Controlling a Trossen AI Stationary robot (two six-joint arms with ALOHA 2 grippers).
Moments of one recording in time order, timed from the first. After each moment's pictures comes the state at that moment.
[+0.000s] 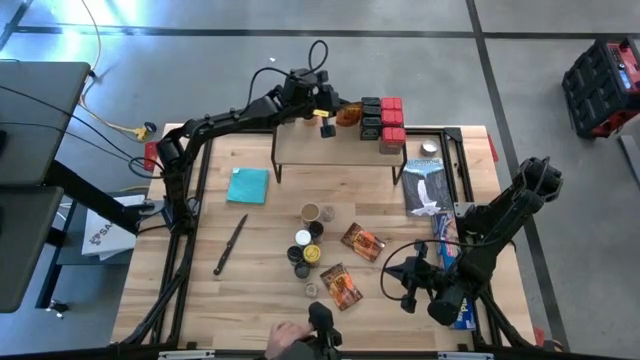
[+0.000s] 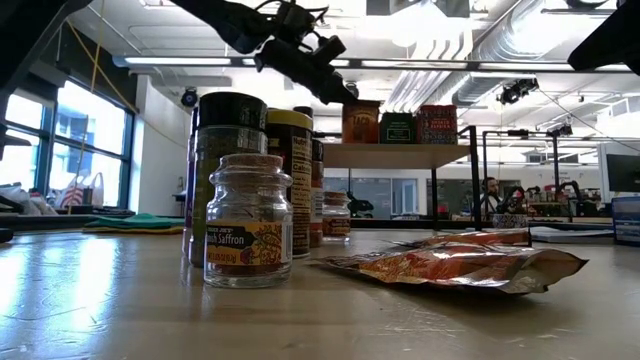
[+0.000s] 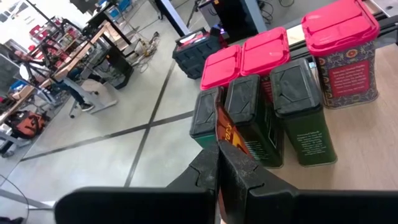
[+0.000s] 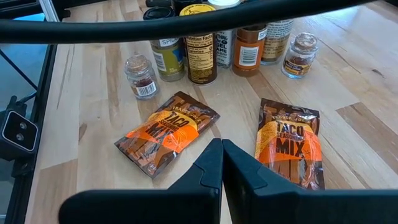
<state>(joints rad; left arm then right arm) 0.57 1.92 1.65 -0.06 0.12 0.67 0.91 1.43 0.84 -0.44 0.88 1.01</state>
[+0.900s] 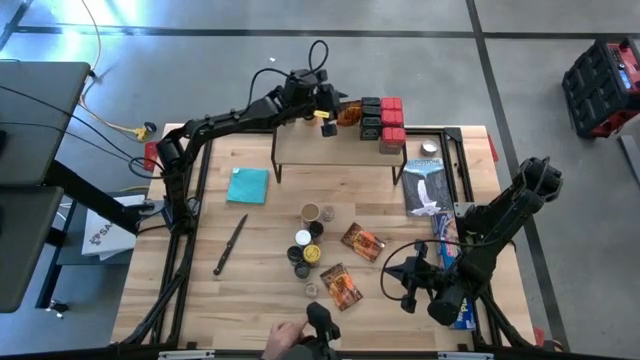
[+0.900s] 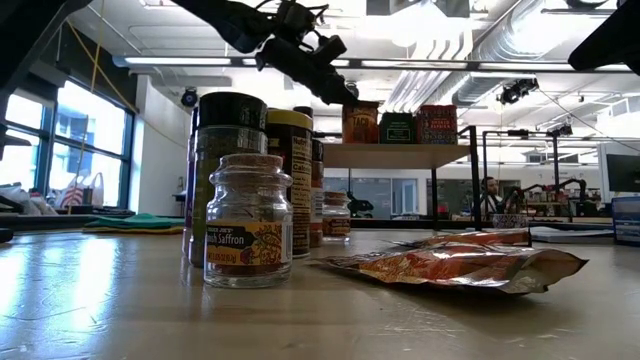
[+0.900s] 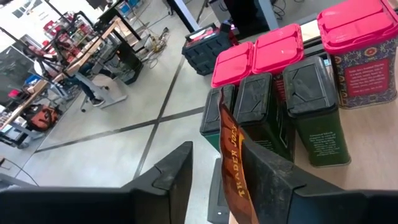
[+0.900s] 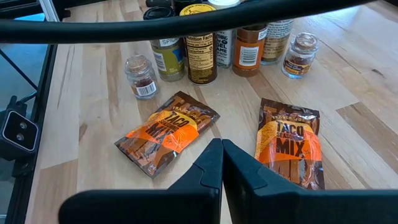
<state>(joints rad) 0.56 1.92 1.65 -0.04 0.07 0.66 0.91 1.43 0.84 -0.44 0.88 1.01</state>
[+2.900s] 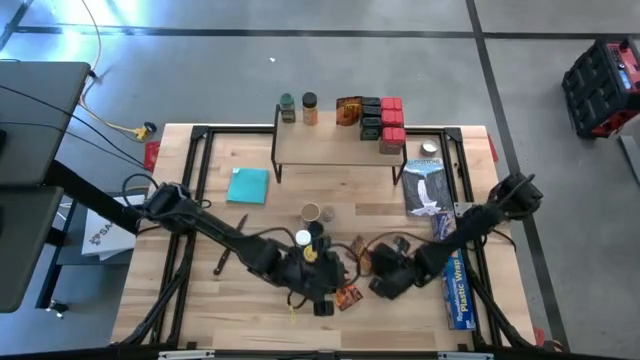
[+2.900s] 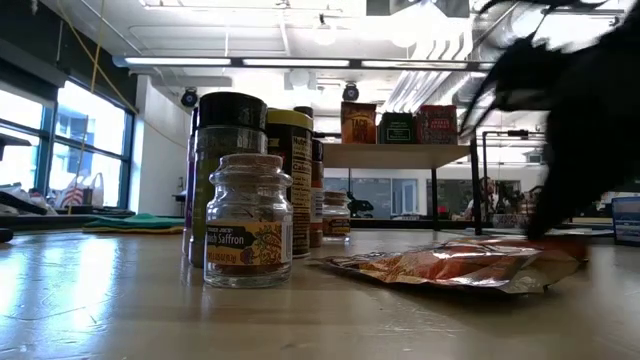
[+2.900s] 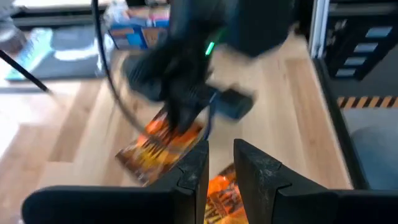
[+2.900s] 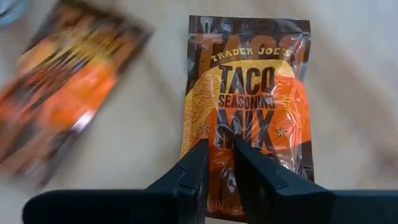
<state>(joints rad) -0.47 1.92 1.65 -0.44 -0.45 -0.29 0.61 1.69 0.84 -0.39 0.43 1.10</state>
